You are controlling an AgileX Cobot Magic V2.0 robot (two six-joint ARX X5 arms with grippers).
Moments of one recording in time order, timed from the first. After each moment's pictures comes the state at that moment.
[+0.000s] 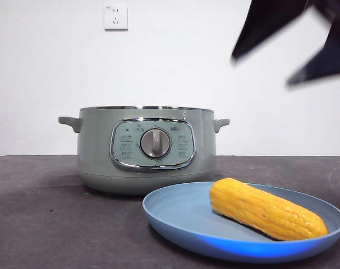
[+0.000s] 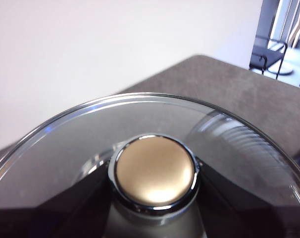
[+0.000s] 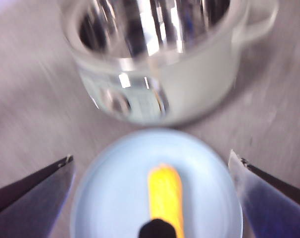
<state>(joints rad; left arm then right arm) -0.38 1.05 1.34 -0.55 0.32 0.15 0.65 0.80 0.64 -0.33 -0.04 0.14</state>
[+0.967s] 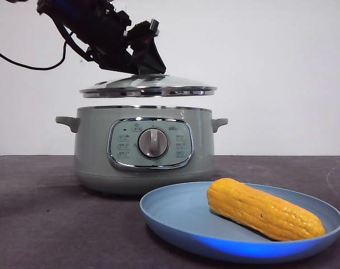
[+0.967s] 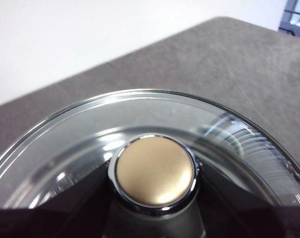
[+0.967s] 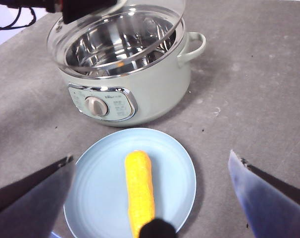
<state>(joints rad) -0.47 1.62 1.16 0.14 0.18 0.10 0.65 0.44 0.66 -0.67 0.08 0.17</state>
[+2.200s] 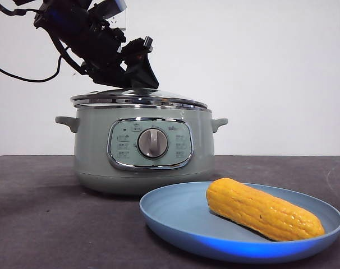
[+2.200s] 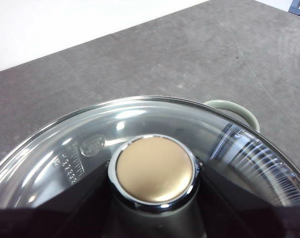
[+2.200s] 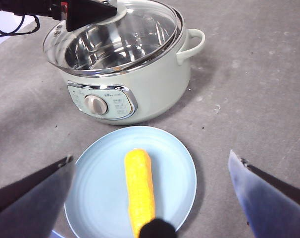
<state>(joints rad) -0.44 1.65 1.16 0.08 0.21 0.08 0.65 0.44 0.66 -0.67 0.08 0.18</state>
